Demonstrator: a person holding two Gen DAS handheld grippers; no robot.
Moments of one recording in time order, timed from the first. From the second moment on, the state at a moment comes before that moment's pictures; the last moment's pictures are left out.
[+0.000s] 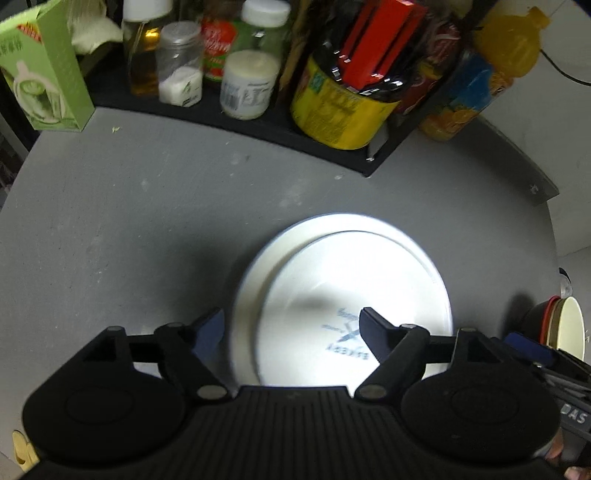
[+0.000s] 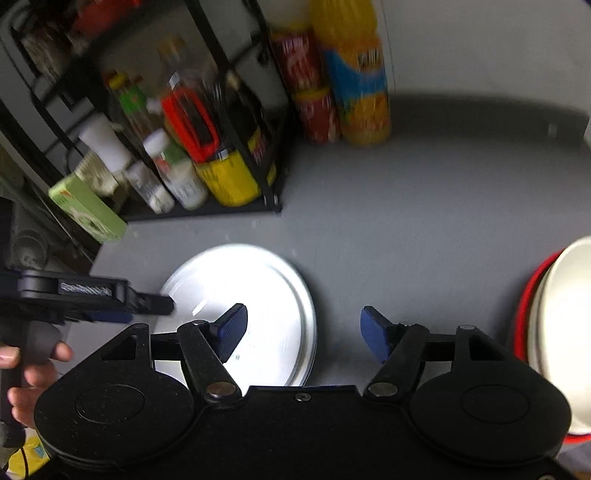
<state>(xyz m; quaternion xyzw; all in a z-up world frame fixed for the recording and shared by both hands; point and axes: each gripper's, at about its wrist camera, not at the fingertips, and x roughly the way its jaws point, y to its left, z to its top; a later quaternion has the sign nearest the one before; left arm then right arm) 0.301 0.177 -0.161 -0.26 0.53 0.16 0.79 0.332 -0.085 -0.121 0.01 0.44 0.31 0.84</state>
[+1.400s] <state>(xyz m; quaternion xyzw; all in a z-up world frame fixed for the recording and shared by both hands) 0.393 -0.081 -0.110 -0.24 0.48 0.08 0.84 0.389 -0.339 -0.110 0.06 0.42 0.24 0.87</state>
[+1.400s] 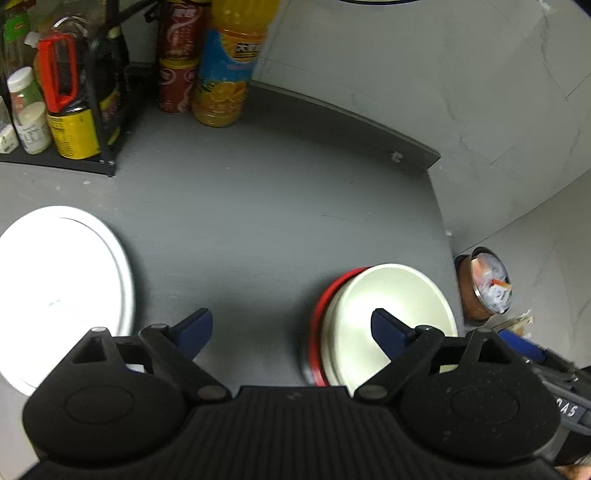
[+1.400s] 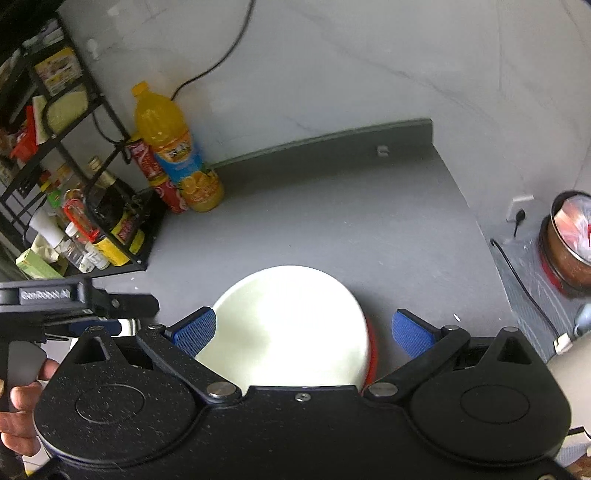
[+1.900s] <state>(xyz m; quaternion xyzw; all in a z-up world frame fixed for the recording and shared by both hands) 0.415 -0.118 -0.151 -0.26 0.50 0.07 0.82 0.410 -0.355 -0.165 0.10 0.50 0.25 0.82</state>
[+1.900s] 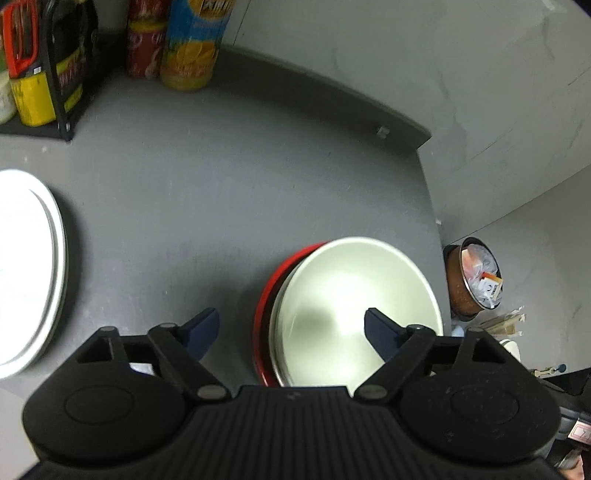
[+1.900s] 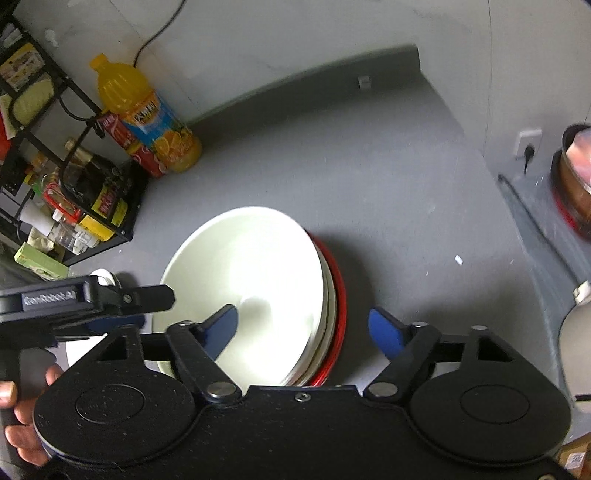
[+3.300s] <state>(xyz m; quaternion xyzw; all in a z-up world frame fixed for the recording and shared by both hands) 0.414 -0.044 -0.176 -0.30 0.52 0.06 0.80 0.408 -0.276 -0.170 0.11 0.52 0.24 0.81</state>
